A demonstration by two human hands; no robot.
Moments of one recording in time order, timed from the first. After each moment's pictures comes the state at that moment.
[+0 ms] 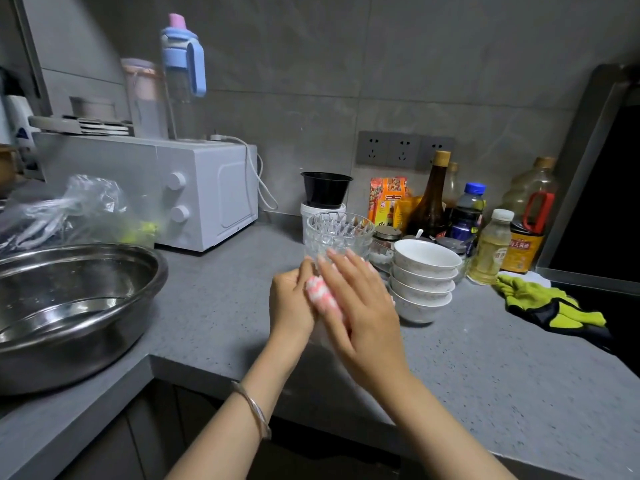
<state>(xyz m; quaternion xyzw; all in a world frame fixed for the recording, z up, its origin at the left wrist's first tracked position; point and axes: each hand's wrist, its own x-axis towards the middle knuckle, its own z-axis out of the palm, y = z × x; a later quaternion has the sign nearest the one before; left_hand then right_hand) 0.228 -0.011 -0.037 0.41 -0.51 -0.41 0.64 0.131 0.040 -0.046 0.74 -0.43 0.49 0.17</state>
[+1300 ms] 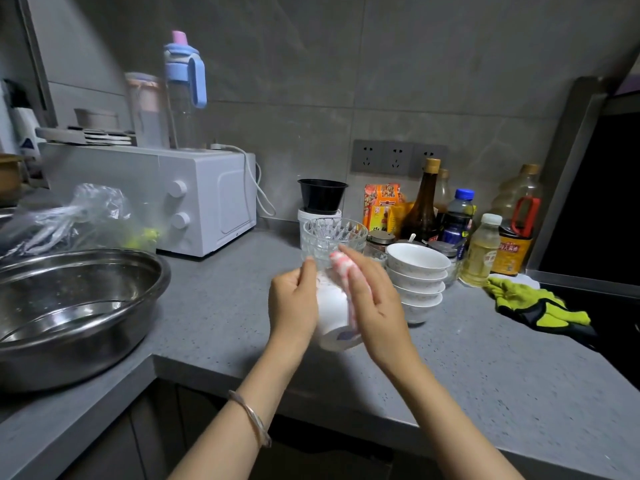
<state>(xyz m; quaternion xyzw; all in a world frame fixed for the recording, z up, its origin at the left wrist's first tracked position) 0.225 0.015 -0.020 0.41 -0.50 -0.38 0.66 0.124 0.057 -0.021 0.67 -0.44 0.59 -0.08</state>
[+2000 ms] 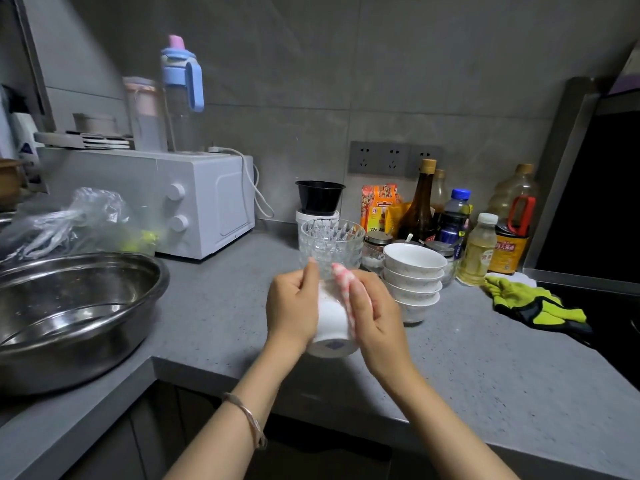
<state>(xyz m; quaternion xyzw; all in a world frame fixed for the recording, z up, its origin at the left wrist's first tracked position) 0.229 0.013 -0.024 0.41 -0.58 -0.30 0.64 0.120 0.058 -0.039 0.65 -0.42 0.63 -0.08</state>
